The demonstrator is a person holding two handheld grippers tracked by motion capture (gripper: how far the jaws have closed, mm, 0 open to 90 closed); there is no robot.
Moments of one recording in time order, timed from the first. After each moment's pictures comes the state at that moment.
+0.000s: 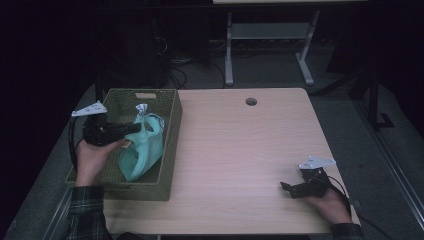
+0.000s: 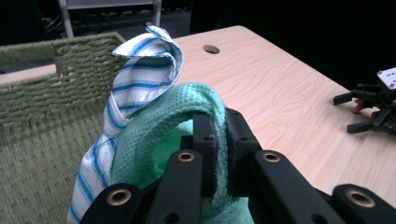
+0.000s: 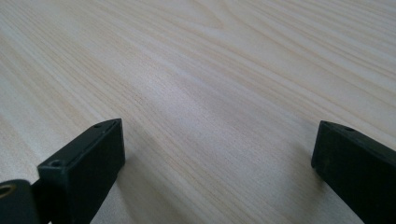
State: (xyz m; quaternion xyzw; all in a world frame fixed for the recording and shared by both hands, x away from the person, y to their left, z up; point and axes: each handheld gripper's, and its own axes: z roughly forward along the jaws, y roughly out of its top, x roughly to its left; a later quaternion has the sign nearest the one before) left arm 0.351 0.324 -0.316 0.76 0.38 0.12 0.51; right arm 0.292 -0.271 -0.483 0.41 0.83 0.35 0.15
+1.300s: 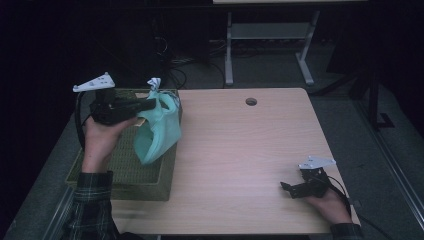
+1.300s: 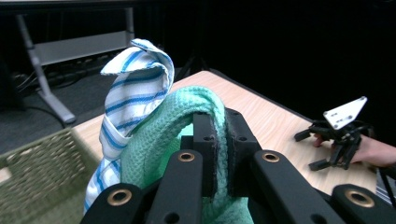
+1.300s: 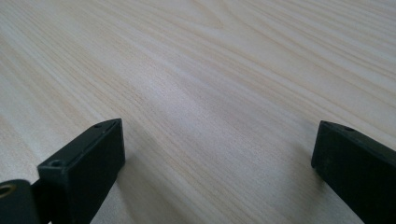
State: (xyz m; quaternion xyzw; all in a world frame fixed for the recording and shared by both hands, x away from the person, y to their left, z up) left arm 0.354 0.267 -0.240 0.76 0.31 0.13 0.56; right arm 0.291 -0.271 -0.483 0.42 0.82 0.35 0.15
